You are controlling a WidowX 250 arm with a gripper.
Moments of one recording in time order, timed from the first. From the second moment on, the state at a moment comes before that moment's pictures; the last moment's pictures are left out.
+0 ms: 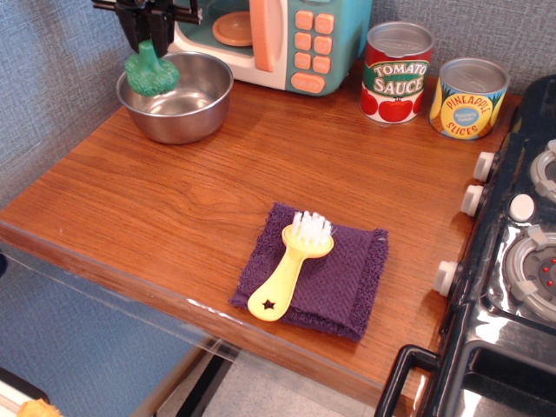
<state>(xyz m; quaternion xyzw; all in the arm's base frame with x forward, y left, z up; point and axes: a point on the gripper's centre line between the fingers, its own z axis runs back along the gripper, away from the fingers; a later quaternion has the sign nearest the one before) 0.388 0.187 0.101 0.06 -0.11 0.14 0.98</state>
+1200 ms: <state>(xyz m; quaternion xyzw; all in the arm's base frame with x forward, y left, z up) 0.299 0.122 0.156 0.01 -0.09 0.08 0.99</state>
